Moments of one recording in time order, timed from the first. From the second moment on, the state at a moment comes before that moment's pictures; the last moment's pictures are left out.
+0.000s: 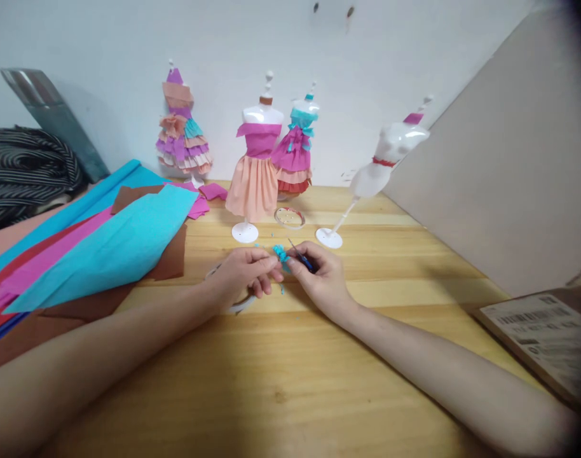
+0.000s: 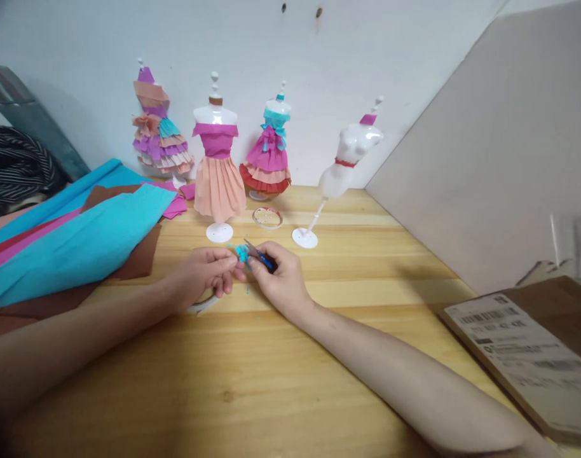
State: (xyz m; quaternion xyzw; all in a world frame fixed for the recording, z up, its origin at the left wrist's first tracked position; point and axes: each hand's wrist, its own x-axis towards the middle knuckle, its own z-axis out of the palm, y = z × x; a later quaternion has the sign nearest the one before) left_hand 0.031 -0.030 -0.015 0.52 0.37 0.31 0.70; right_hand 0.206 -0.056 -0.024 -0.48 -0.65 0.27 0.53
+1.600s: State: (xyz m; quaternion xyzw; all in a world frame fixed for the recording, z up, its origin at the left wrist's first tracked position) left_hand 0.021 -0.032 0.019 0.48 0.25 0.48 0.69; right_hand 0.245 -0.013 -0.040 -0.58 -0.75 0.01 0.32
